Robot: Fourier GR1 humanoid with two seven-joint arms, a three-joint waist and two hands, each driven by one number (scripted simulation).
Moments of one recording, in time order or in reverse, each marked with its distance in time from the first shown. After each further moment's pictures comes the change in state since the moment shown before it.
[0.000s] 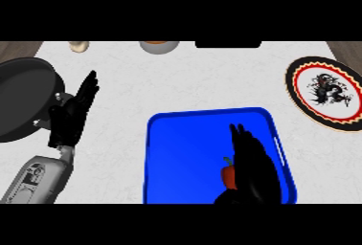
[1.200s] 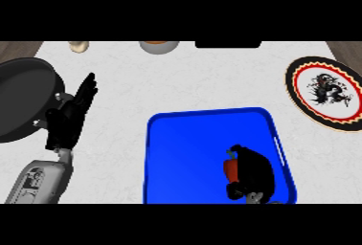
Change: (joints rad) left arm 0.033 -0.081 0.110 -0.028 -0.103 -0.104 0.013; right arm 0.044 -0.007 -0.104 0.298 0.036 -0.060 -0.154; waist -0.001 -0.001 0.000
